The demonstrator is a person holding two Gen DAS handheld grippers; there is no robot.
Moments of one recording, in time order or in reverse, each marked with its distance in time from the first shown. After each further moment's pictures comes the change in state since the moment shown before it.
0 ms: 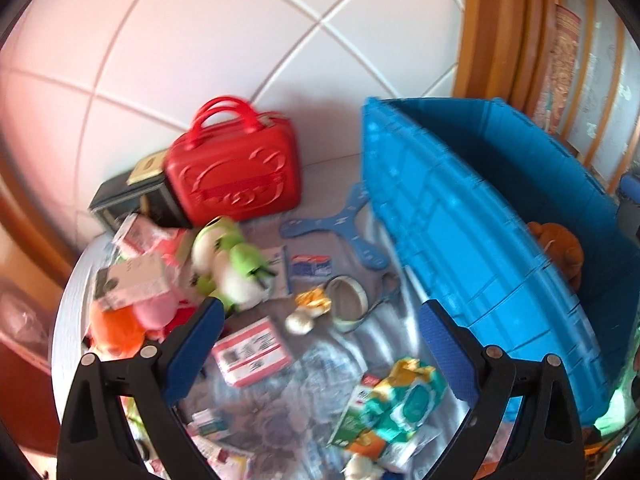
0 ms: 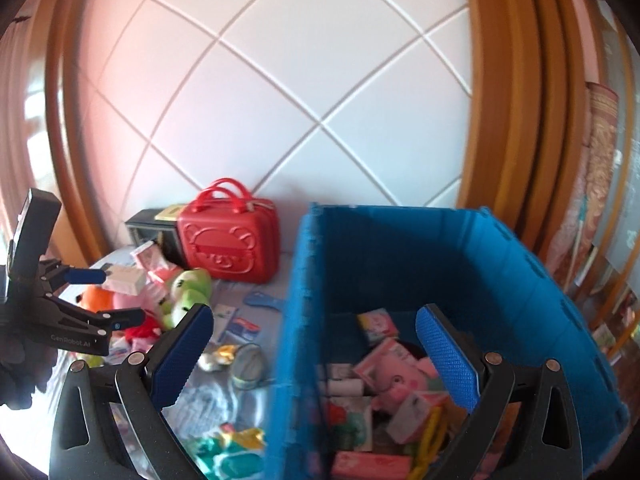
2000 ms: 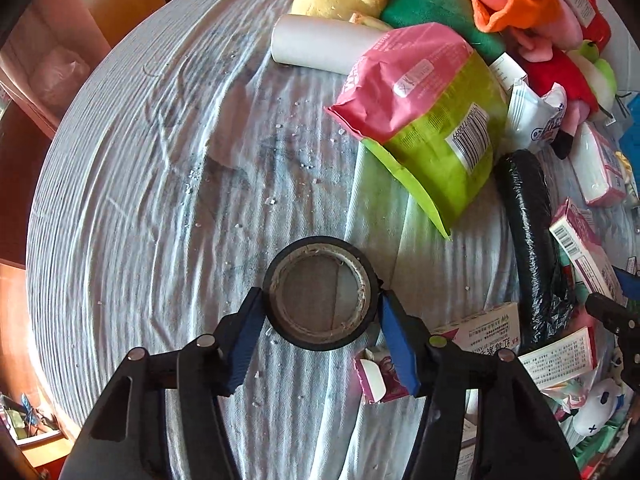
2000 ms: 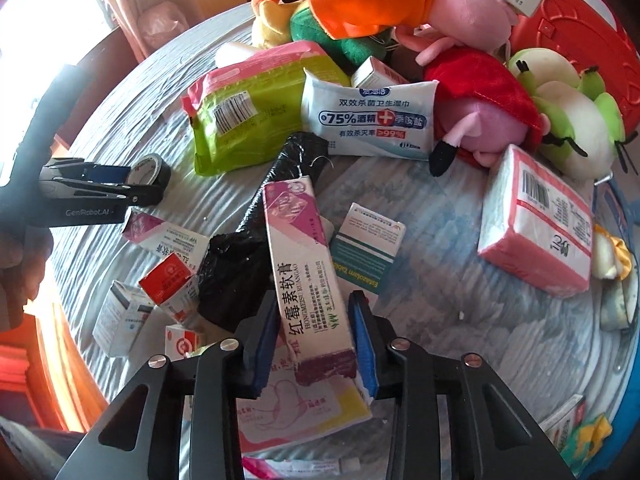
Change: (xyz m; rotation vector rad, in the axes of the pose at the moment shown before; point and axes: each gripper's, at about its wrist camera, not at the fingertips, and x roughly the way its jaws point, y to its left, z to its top) left arm 0.147 0.361 -0.343 -0.480 0.418 0.161; right arm 0.239 0.439 -0.255 -0.431 0.683 0.440
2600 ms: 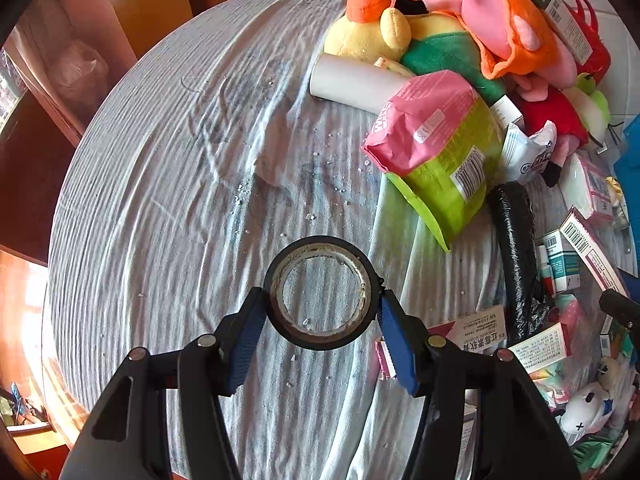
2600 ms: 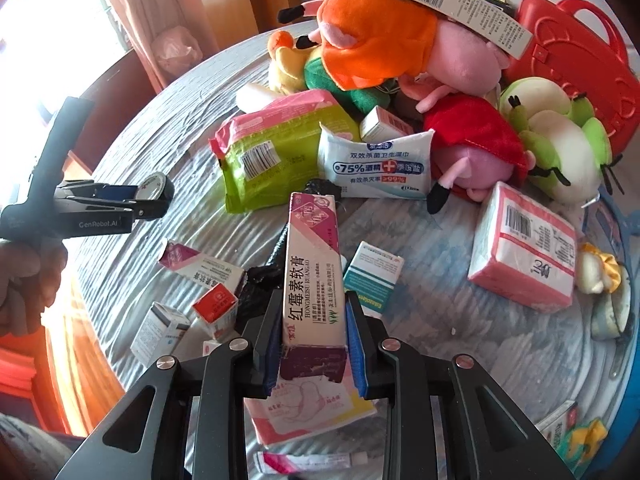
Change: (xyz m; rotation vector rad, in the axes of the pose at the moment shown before) left arm -0.040 0.013 -0.001 -0.047 -0.067 -0.002; right arm -0.044 0.004 0.005 0.008 -0.089 0.036
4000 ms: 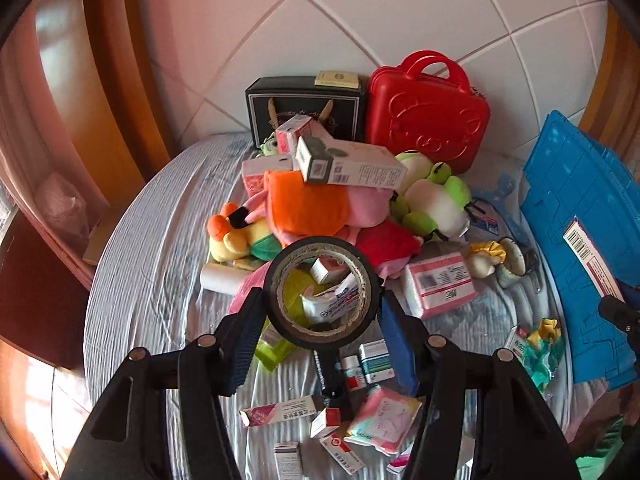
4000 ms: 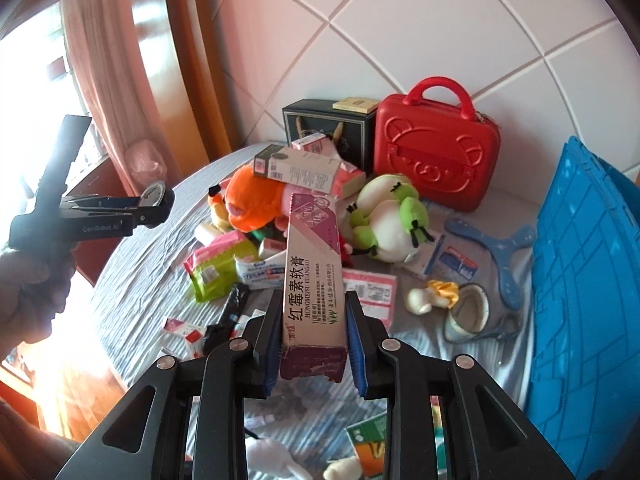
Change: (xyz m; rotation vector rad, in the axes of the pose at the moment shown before) left arm -0.196 -0.159 0.058 0.206 -0.331 -0.076; right arm -0.230 -0.097 -0.032 0.149 -0.356 -0.122
